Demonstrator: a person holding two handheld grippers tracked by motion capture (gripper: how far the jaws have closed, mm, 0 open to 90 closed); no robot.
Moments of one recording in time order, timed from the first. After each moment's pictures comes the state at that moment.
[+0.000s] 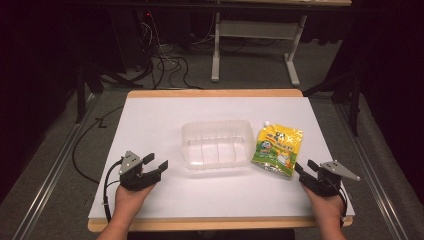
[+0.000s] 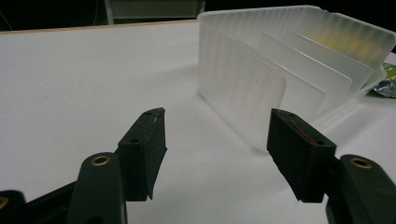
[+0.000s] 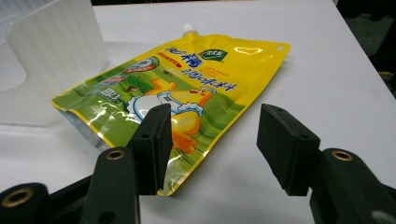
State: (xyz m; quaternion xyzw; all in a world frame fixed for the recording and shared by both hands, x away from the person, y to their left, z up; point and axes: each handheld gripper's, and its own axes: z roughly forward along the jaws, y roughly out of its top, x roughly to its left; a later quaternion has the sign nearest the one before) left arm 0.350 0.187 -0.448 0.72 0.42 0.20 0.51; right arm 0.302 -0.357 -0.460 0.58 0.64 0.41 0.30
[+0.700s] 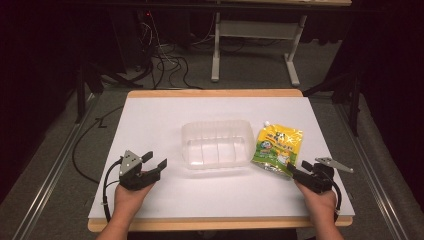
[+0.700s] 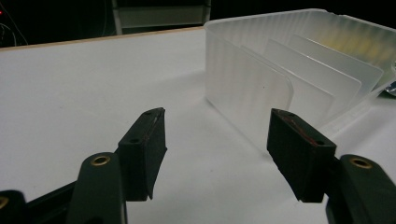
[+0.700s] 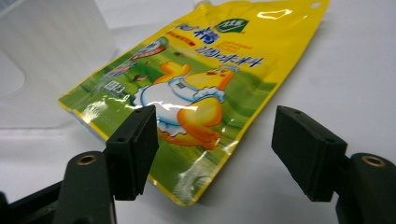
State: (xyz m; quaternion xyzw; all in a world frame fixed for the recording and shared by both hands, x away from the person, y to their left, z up) left arm 0.350 0.188 -0.446 0.72 0.41 0.22 0.51; right arm 0.322 -0.353 -0.473 0.61 0.63 0.42 0.22
